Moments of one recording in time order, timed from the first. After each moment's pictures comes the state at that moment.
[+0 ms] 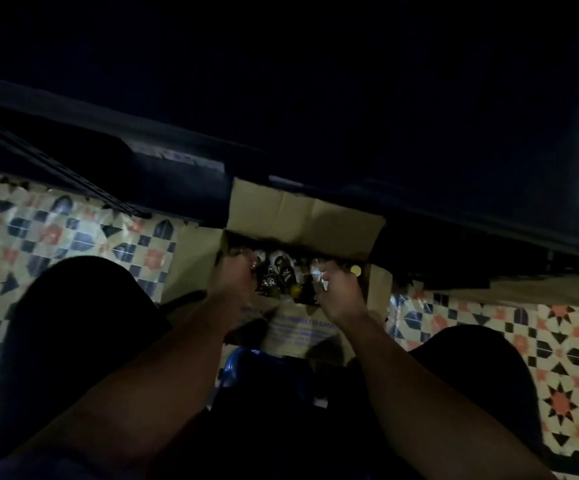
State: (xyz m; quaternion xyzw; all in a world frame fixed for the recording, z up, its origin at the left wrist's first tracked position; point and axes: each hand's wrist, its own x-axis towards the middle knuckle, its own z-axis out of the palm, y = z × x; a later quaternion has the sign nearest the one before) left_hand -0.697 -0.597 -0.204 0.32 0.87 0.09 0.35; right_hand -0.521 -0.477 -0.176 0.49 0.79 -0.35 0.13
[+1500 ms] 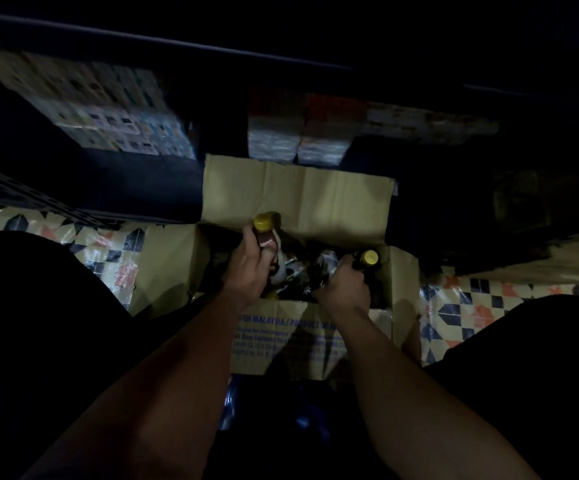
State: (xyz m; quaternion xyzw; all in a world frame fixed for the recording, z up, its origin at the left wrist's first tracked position) left_hand -0.671 -0.570 -0.310 0.30 0.79 0.38 0.37; right_hand -0.514 -0.481 -0.301 0.64 0.71 -0.29 0.12
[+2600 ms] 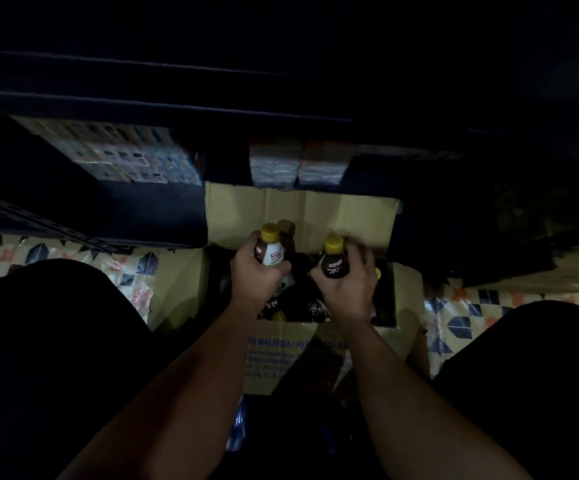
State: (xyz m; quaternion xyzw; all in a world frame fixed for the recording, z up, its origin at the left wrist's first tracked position) left_hand -0.671 -0.542 -0.277 0.19 0.80 0.48 0.31; right_hand -0.530 -0.470 -0.279 0.59 0.68 -0.37 -0.24
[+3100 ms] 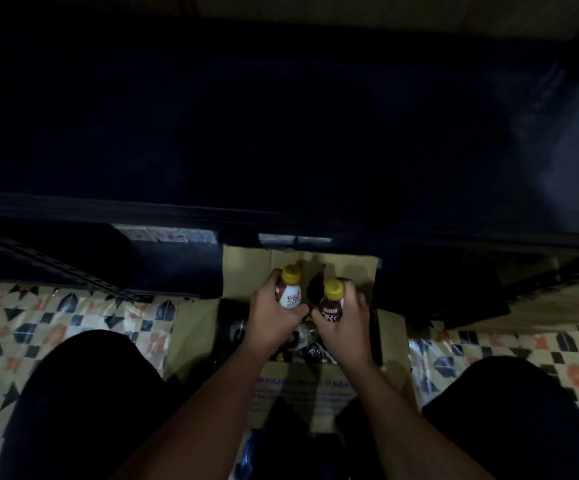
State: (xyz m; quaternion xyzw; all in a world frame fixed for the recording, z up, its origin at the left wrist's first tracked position) left_hand -0.660 -0.538 -0.167 0.27 0.75 0.49 0.35; right_hand -0.528 -0.473 -0.184 0.52 0.72 -0.40 -0.22
